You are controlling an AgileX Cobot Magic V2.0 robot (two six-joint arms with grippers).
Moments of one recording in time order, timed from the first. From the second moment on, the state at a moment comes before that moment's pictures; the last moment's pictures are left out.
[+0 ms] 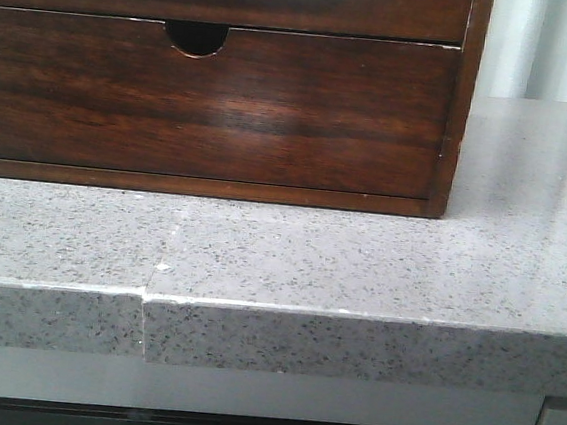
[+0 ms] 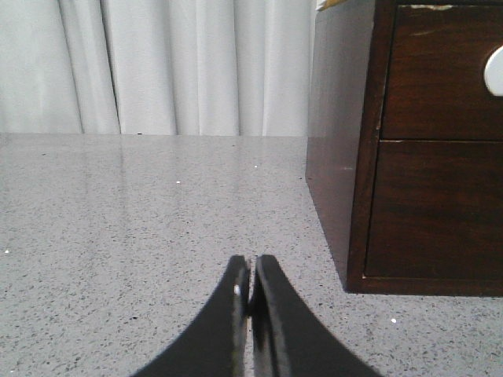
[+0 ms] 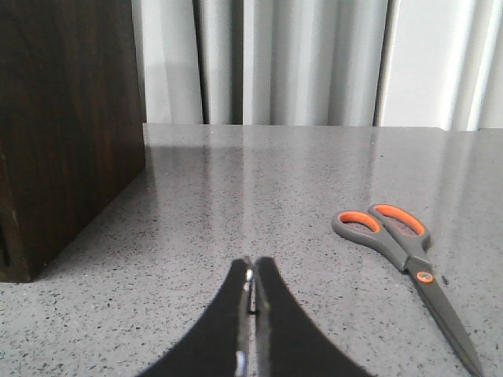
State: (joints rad) left arm -0.04 0.00 0.00 0.02 0.05 -0.03; right arm -0.08 -0.01 0.01 -0.11 0.04 0.08
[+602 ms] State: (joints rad) left arm -0.04 0.01 -0.22 -0.04 0.22 -0.03; right arm -0.08 0.00 -0.24 -0.02 0.31 0.09
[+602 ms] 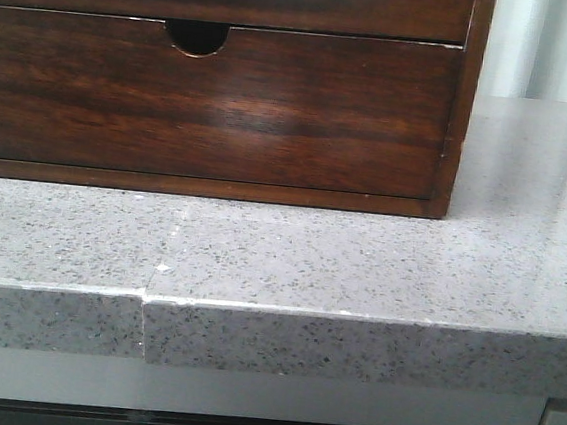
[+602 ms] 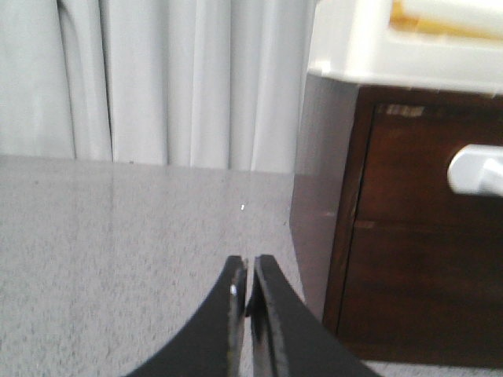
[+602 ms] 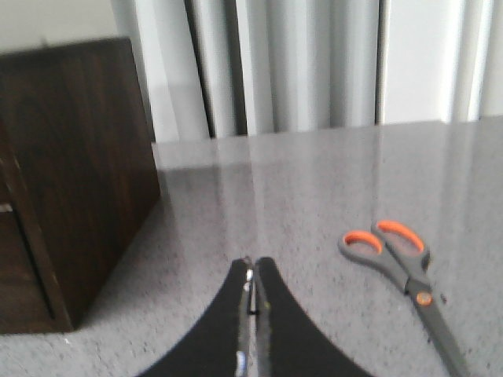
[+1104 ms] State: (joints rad) left arm -0.04 0.37 -0.66 -0.04 0.51 -0.03; right arm -0.08 0.40 -0.67 -0.02 0.58 0.00
